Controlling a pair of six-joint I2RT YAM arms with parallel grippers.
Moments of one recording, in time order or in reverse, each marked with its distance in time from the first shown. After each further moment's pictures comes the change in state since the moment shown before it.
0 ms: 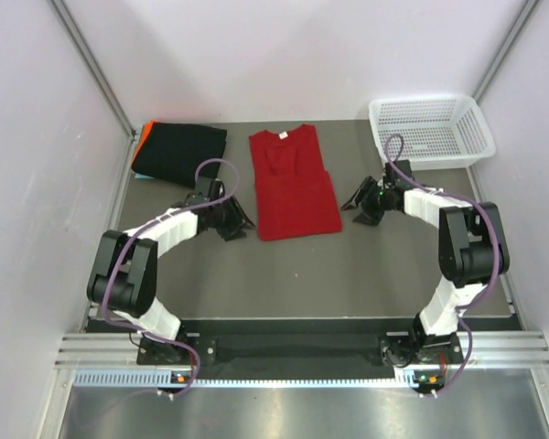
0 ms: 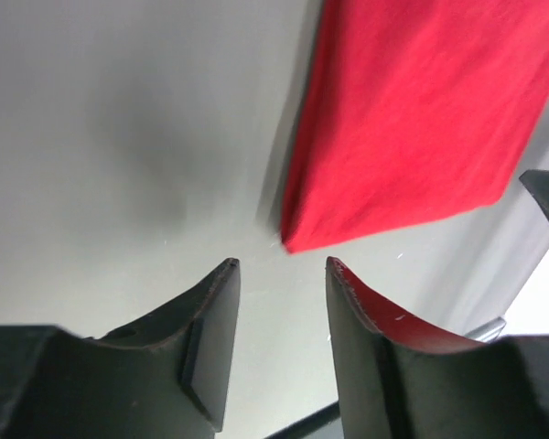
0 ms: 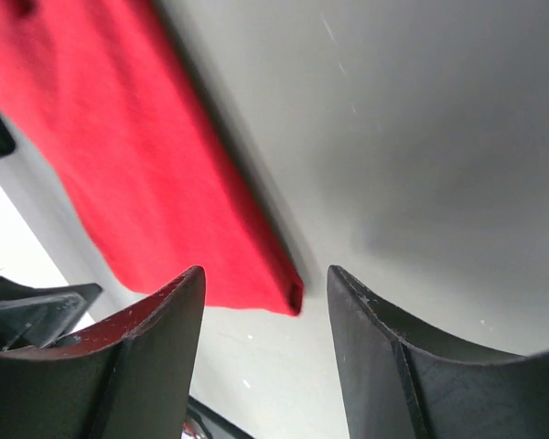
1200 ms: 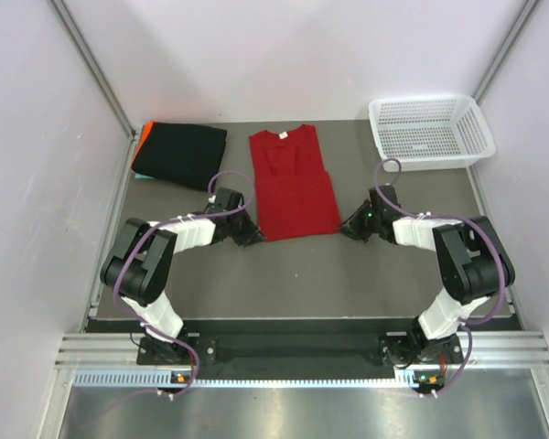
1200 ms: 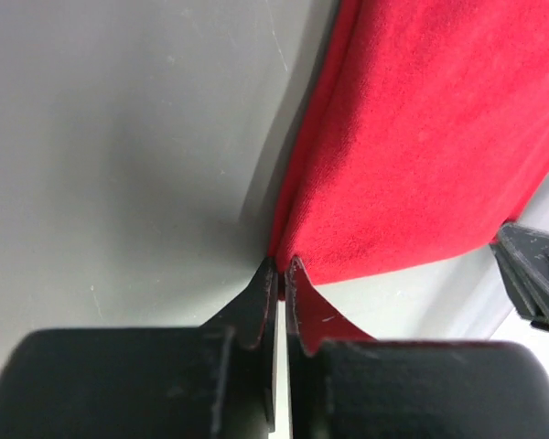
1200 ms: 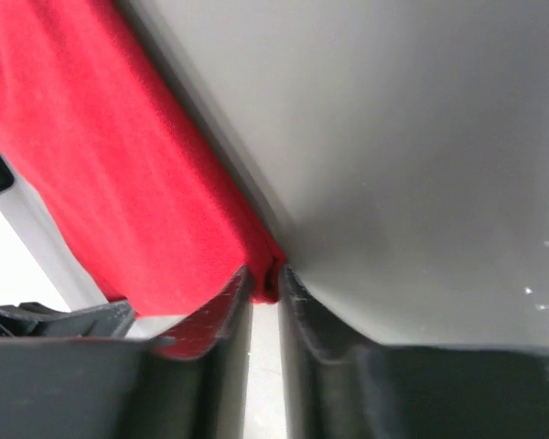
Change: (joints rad) left arm -0.134 0.110 -0.084 0.204 -0.088 -0.214; right arm 0.153 -0.117 -0.309 0.309 0.204 0.285
